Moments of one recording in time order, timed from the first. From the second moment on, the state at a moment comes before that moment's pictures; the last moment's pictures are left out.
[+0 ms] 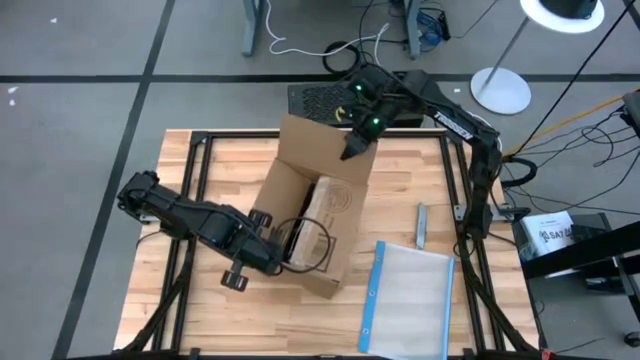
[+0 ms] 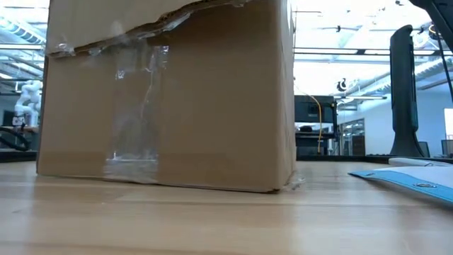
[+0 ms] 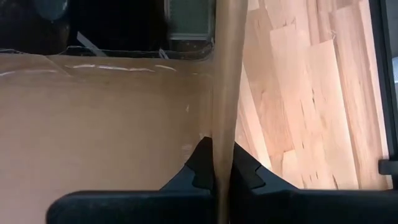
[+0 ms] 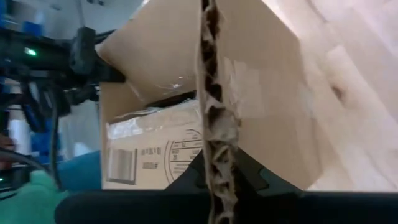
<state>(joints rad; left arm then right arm) -0.43 1.65 1.79 -1.58 -0.07 -0.12 -0.48 1.90 2.25 -1.42 -0.70 0.31</state>
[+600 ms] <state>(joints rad) -0.47 1.65 1.79 -1.58 -0.08 -0.20 -0.60 1.90 1.98 -1.23 -0.99 0.31</state>
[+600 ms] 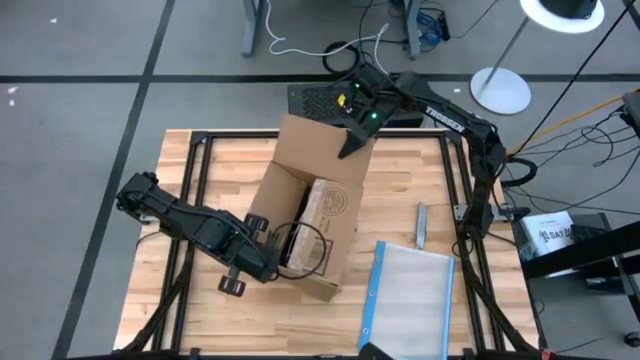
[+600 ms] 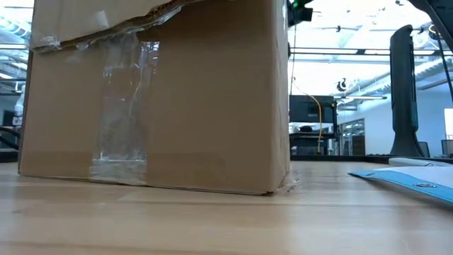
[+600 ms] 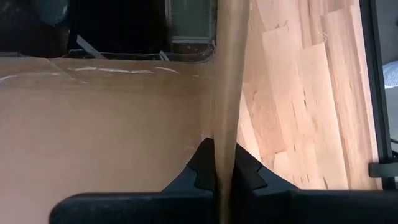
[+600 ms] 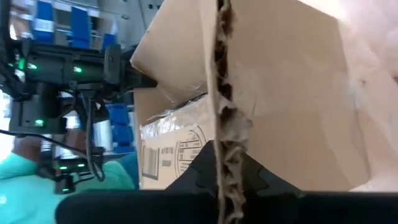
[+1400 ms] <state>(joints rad) -0.49 1.65 1.77 -1.56 0.00 -0.29 -0.64 1.91 1.61 -0.90 -1.08 0.19</state>
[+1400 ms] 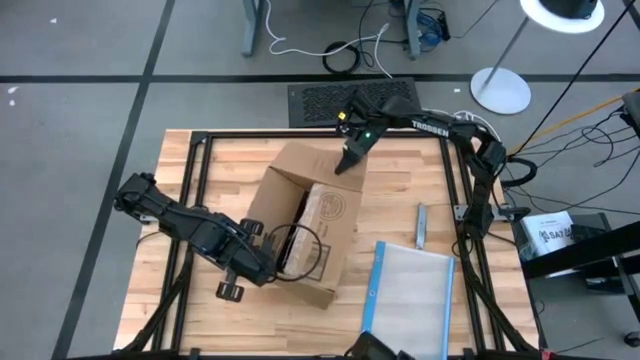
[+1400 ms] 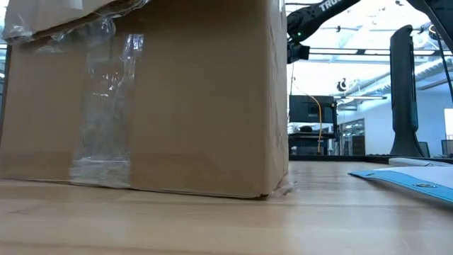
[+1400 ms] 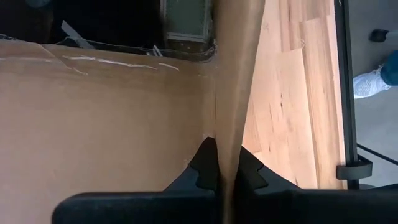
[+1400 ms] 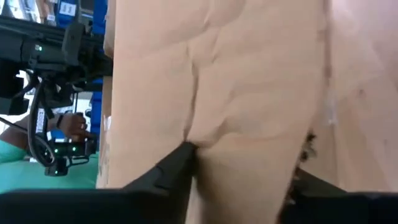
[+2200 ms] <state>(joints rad) -0.48 1.65 1.77 -1.57 0.01 -0.31 -0.77 1.89 1.61 -0.93 -0.94 0.14</state>
